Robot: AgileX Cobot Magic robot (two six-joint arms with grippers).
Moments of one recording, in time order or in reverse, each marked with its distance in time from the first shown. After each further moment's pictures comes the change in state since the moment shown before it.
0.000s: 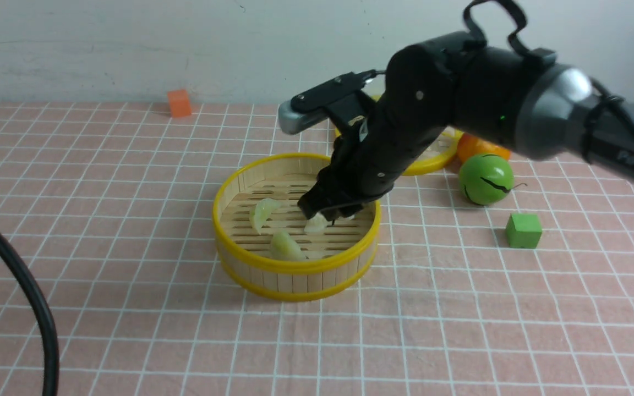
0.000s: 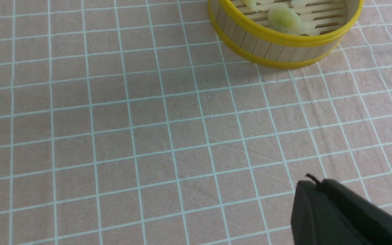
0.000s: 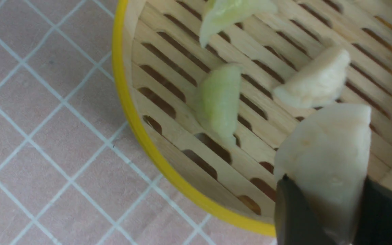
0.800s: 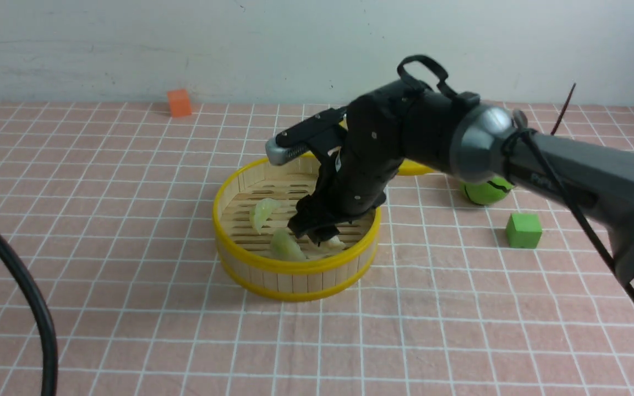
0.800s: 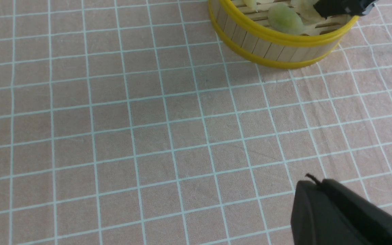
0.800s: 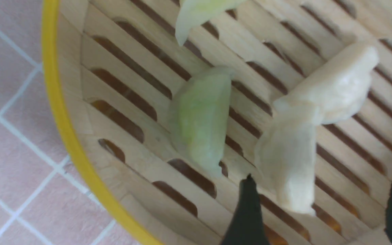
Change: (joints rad) right arm 0.002 0.126 -0.153 -0.077 0.079 0.049; left arm 0.000 -0.011 0.004 0.000 0.000 -0.001
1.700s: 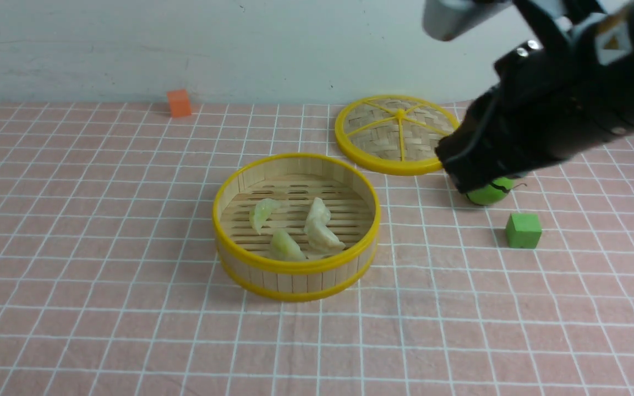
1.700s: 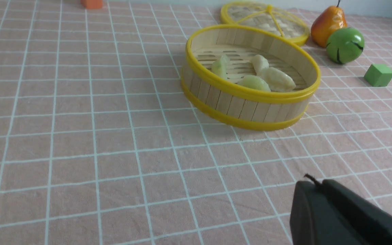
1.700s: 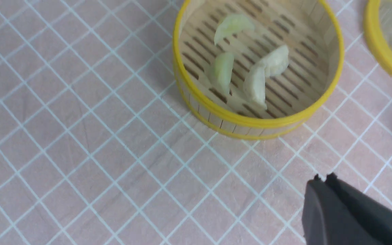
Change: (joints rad) right arm 0.000 -0.903 0.594 0.096 -0.063 -0.097; left arm 0.000 -0.610 0.642 -0.027 -0.472 -0.003
